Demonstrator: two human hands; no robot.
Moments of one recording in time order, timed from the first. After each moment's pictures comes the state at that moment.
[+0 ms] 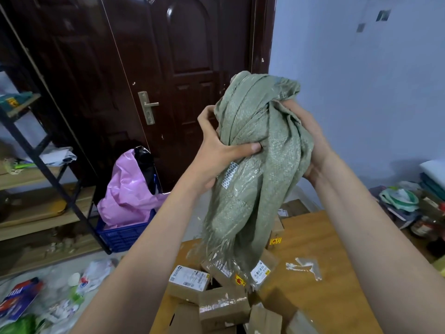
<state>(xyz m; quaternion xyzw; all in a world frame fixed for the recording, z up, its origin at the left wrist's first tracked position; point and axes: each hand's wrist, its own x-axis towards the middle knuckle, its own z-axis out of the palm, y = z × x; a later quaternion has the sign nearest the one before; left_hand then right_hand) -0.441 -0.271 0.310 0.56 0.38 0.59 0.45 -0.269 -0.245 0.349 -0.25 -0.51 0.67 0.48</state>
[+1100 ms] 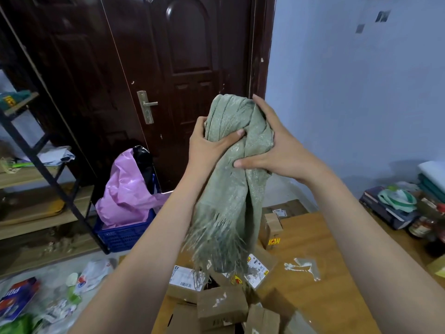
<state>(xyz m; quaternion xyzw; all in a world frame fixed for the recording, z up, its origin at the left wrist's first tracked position) -0.450 -0.254 0.305 0.51 0.52 0.63 0.28 -0.277 -0.243 0.329 -0.35 -0.78 0.36 0.37</state>
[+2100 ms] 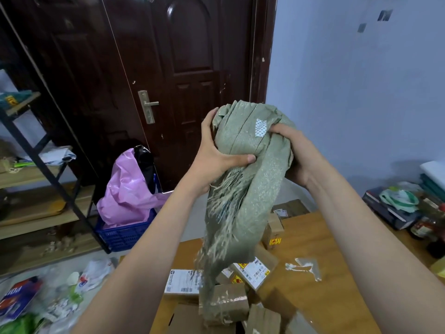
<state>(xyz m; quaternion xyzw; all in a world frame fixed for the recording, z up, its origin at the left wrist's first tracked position) -0.453 -0.257 0.289 0.58 0.43 0.58 0.39 -0.270 -0.224 0.315 -0.43 -0.46 0.65 0.43</state>
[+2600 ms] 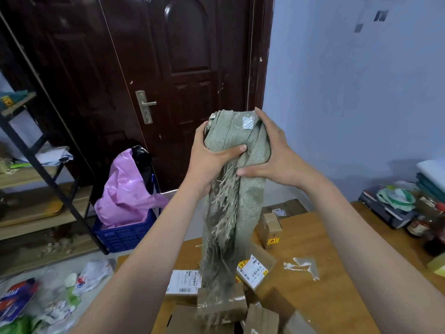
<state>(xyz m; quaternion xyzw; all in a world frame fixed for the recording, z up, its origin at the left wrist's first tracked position) -0.446 -0.252 0.282 0.48 0.47 0.64 0.37 -0.268 -0.232 0.304 -0.40 -0.80 0.32 0.33</state>
